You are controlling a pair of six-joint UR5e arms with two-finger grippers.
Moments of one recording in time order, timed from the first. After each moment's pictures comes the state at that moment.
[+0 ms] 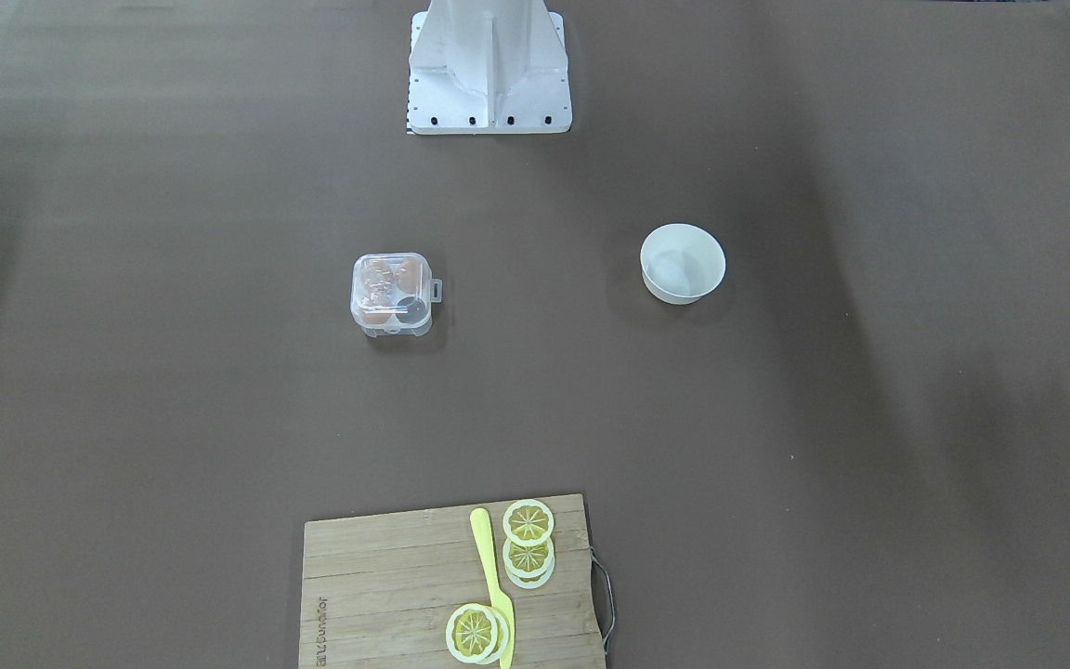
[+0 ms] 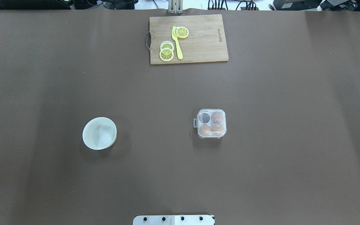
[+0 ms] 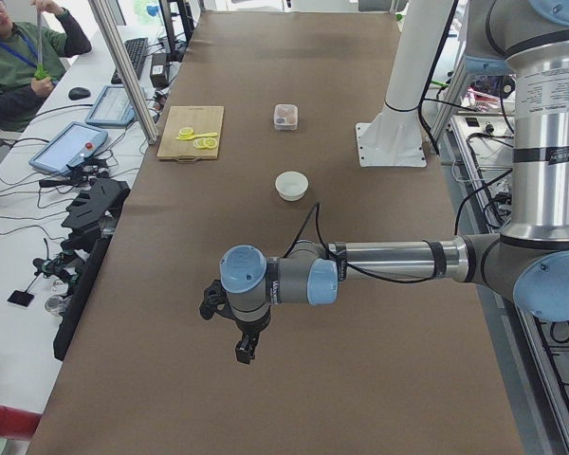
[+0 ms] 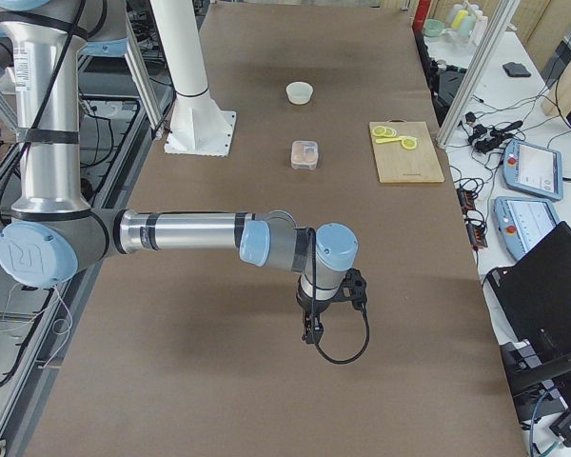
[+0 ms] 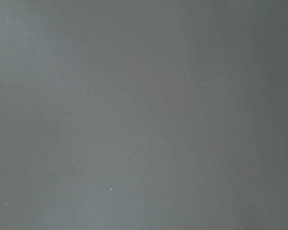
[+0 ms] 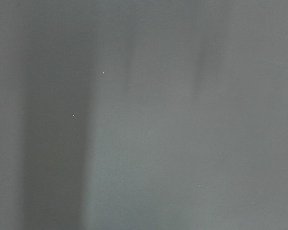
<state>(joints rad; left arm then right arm) -1.57 -1.49 -1.60 -1.62 -2.30 0.27 1.57 -1.61 1.67 -1.78 2.26 -0.26</state>
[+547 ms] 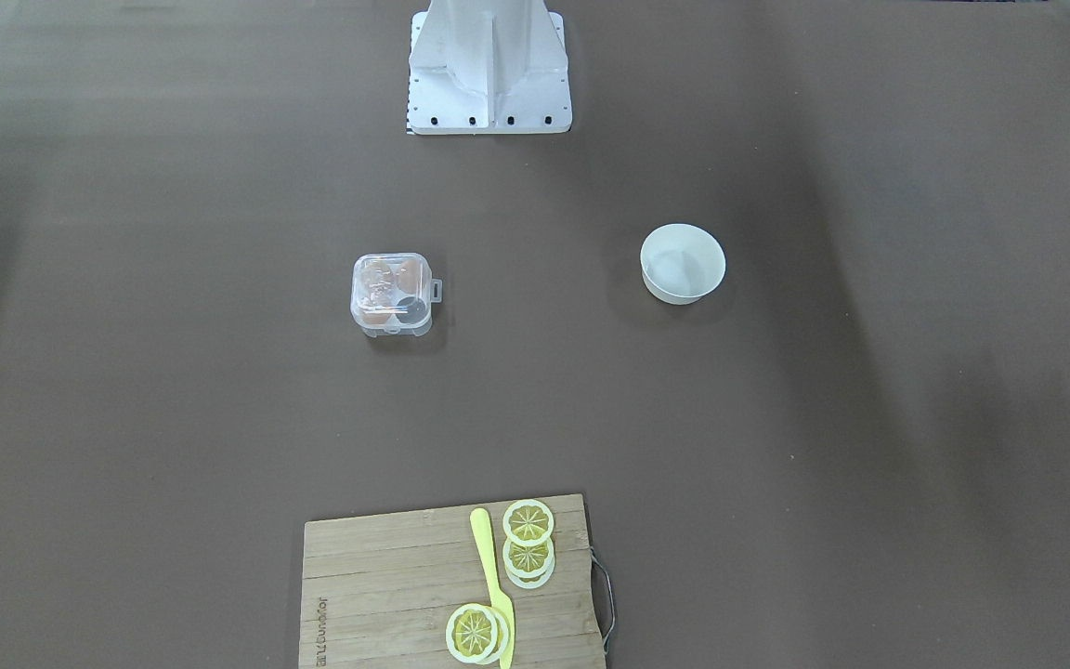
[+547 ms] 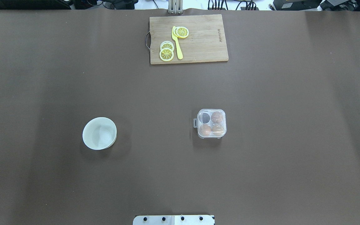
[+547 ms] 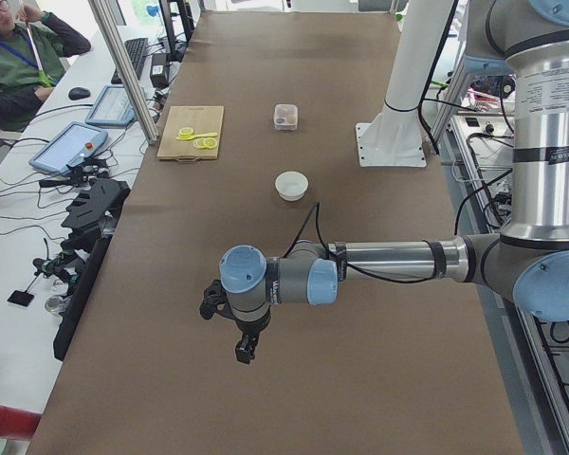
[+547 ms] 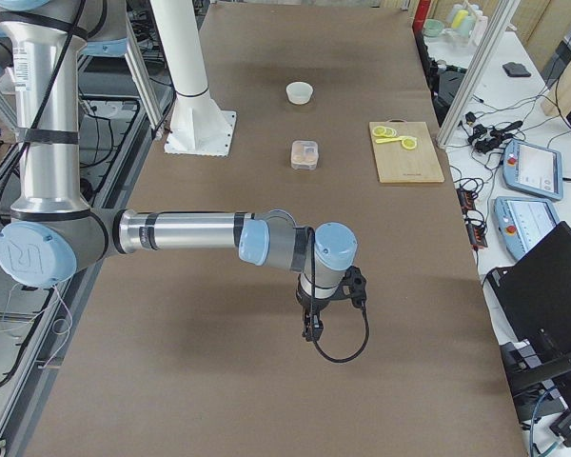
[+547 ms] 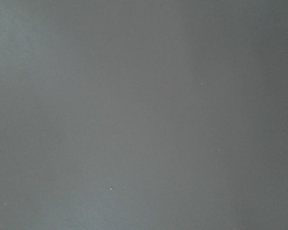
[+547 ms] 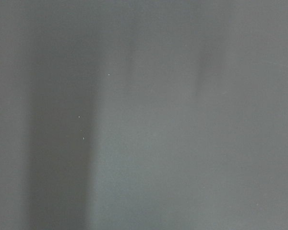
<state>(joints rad) -1.57 -1.49 -1.60 -1.62 -2.30 0.27 1.57 -1.61 1.67 -1.78 2.30 -0.26</state>
